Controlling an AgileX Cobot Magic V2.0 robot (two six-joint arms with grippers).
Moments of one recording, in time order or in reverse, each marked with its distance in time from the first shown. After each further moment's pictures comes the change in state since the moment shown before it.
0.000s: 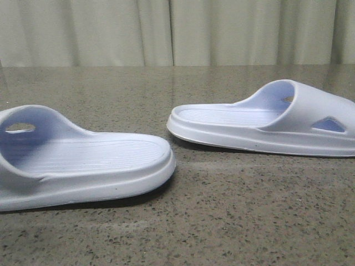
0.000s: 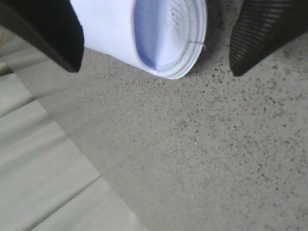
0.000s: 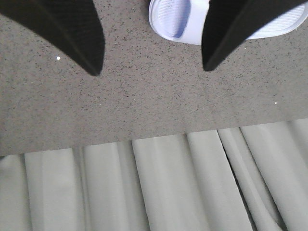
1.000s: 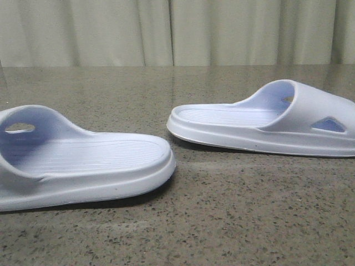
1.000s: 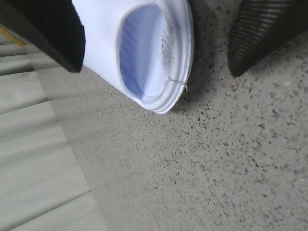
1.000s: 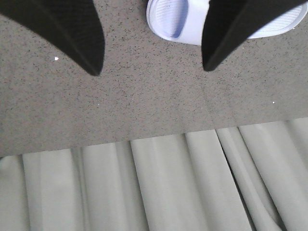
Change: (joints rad) left arm 0.000 0.017 0.076 -0.191 0.005 -0.010; right arm 0.000 0.000 0.000 0.008 -0.002 0.002
